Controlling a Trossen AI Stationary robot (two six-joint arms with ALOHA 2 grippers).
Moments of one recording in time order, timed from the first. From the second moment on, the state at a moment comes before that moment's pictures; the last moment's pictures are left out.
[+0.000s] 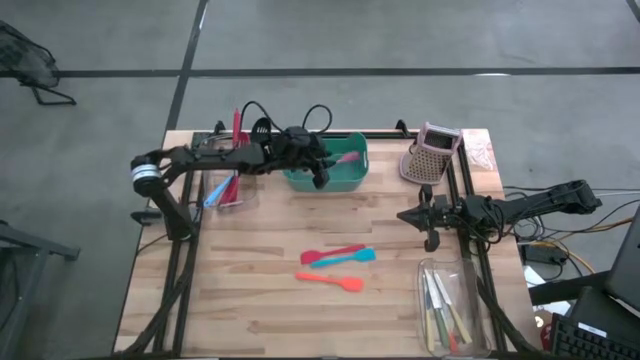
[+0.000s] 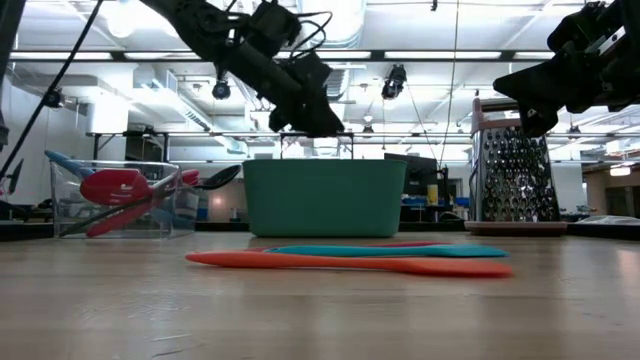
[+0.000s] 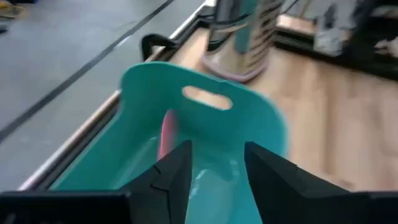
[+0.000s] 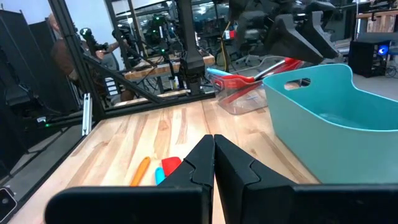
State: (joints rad) left arm 0.36 1.64 1.16 0.02 -0.02 -0.07; right arm 0.16 0.36 0.01 0.35 0.20 0.23
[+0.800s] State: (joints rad) left arm -0.34 1.68 1.16 0.02 -0.10 0.08; right arm 0.16 0.36 0.01 0.35 0.20 0.22
